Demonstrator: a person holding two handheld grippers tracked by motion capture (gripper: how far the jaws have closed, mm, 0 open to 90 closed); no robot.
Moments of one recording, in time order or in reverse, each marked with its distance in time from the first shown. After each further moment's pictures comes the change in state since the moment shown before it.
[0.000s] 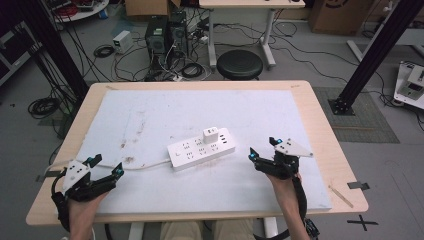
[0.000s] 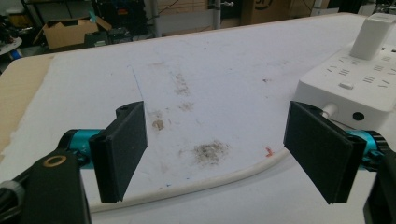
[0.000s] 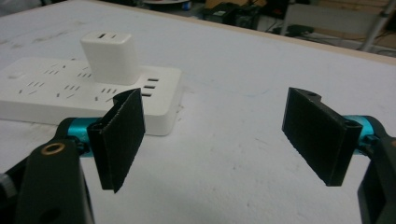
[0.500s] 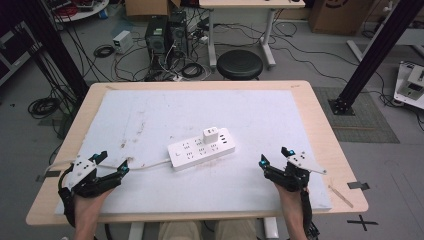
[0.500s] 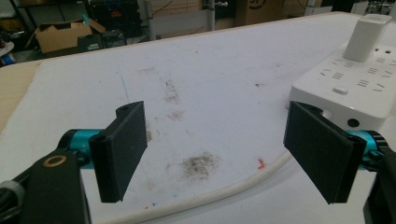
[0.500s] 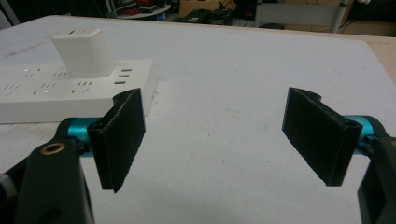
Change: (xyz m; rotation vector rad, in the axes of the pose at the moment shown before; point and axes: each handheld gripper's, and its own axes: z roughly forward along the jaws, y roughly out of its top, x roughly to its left) left arm -0.007 0.004 0.011 0.000 -0.021 0.017; right arm -0.007 -0.028 -0.023 -0.036 -0.081 0.099
